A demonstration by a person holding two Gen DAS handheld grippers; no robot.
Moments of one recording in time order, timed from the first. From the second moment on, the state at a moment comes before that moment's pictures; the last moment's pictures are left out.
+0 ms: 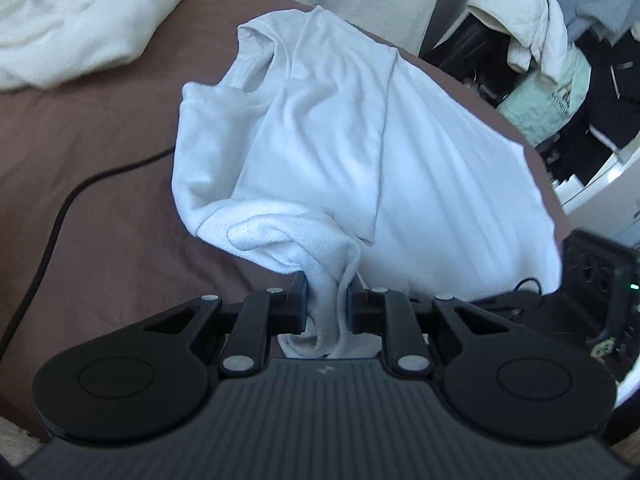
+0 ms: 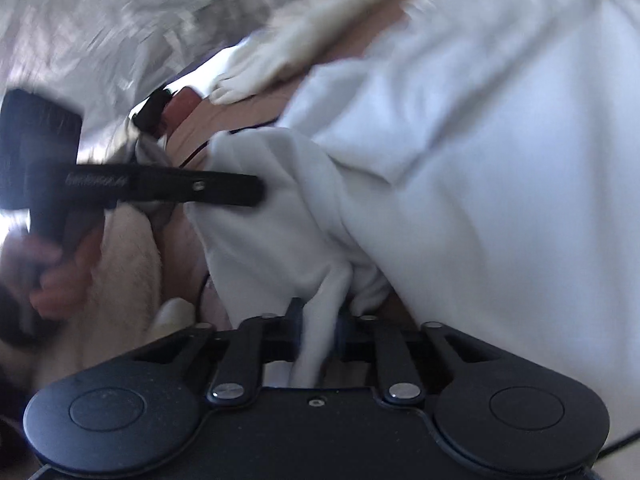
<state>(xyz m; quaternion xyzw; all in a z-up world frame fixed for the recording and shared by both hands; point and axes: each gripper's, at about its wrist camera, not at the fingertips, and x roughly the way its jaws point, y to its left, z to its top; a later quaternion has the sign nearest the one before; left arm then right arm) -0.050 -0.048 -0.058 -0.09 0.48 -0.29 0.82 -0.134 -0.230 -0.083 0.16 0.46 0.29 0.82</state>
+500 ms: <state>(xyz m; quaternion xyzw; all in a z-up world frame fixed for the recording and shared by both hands) -0.069 -0.012 -0.039 -0.11 0.46 -0.27 0.84 -0.159 -0.224 -0.037 0.20 0.39 0.42 0.80</state>
